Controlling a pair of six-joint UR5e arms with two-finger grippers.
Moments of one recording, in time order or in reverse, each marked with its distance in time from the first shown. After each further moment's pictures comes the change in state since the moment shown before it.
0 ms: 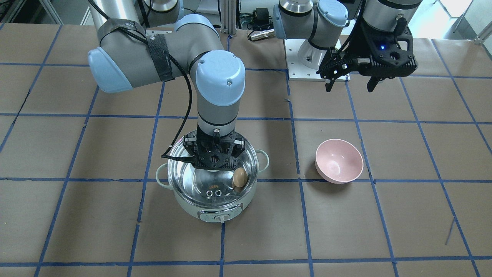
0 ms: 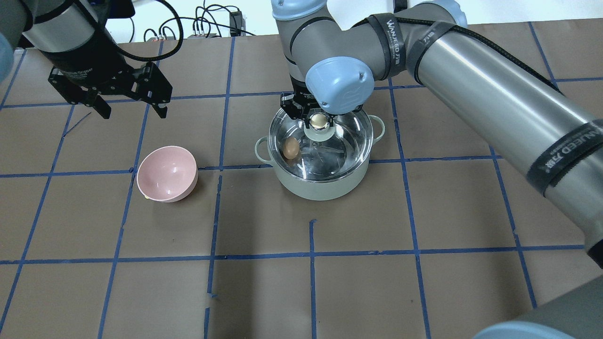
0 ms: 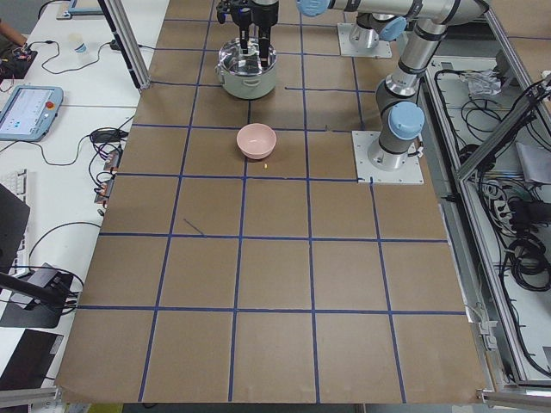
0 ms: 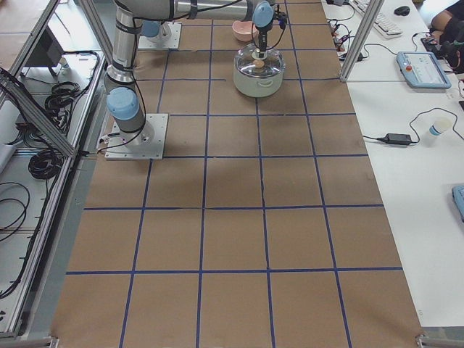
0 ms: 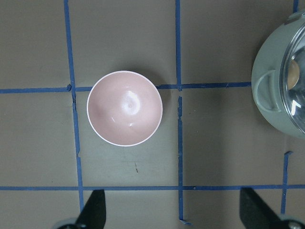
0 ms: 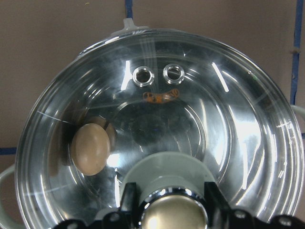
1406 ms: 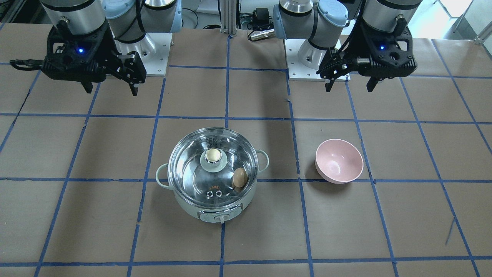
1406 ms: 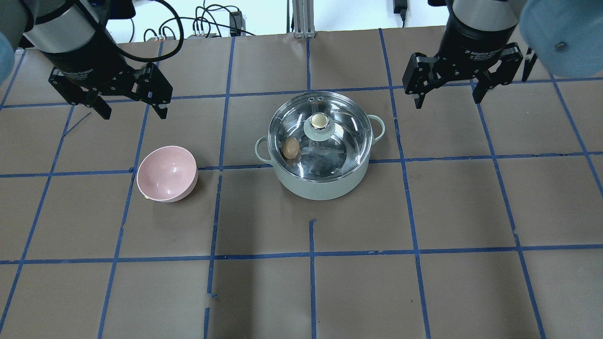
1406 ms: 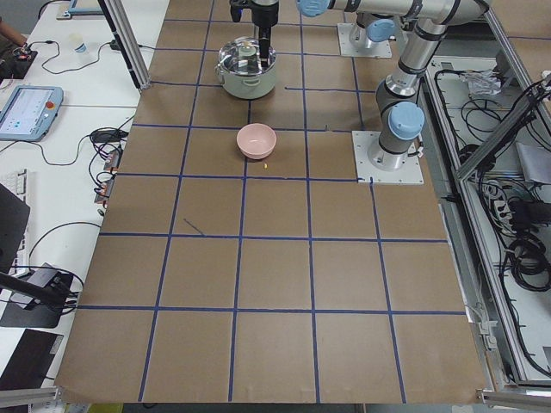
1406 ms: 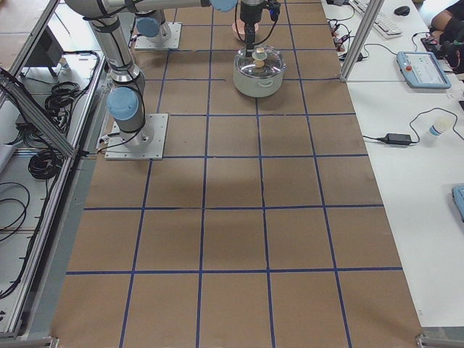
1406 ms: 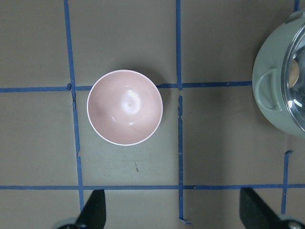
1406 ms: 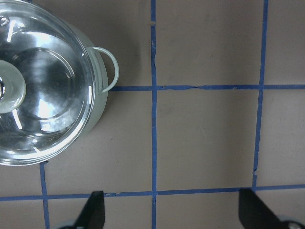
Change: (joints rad) left arm -0.002 0.000 -0.002 -0.002 0.001 0.000; right arm -0.337 -0.439 0.135 0.252 0.024 -0.352
